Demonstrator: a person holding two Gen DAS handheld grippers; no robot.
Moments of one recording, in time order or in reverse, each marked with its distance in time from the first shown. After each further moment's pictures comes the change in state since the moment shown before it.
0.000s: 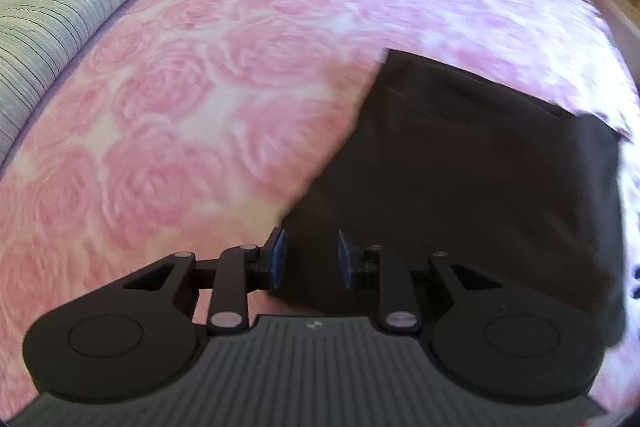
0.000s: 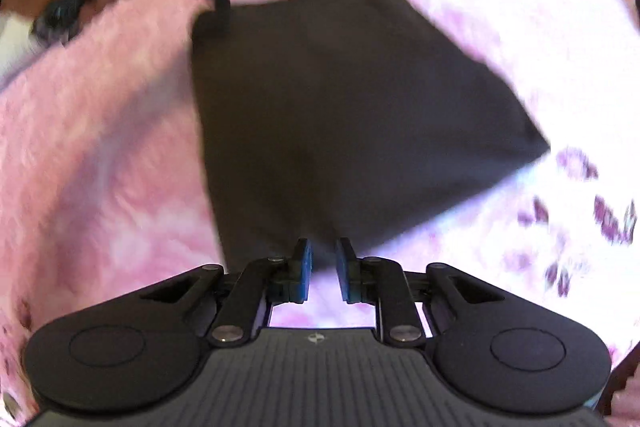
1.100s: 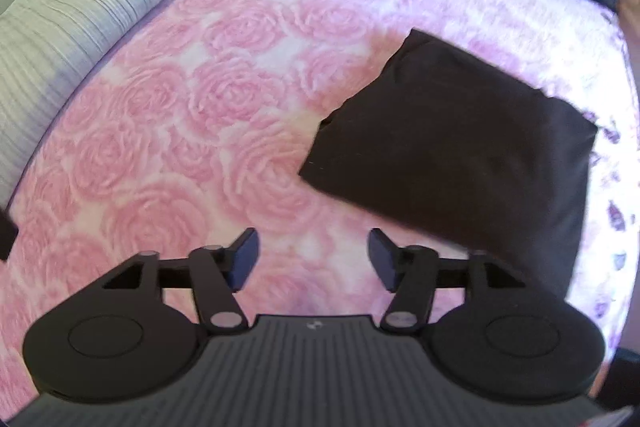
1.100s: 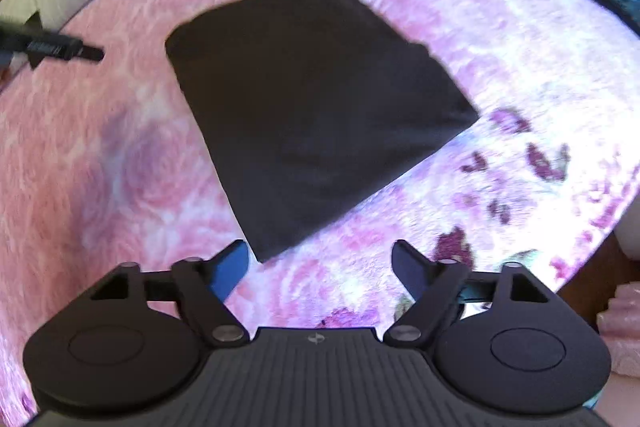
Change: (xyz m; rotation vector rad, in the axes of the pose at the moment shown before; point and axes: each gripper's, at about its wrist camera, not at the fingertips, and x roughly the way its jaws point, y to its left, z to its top) left arm -0.116 -0.007 -0.045 -0.187 0.066 0.131; right arm -0.074 0.021 0.010 0.165 0.151 -0.130
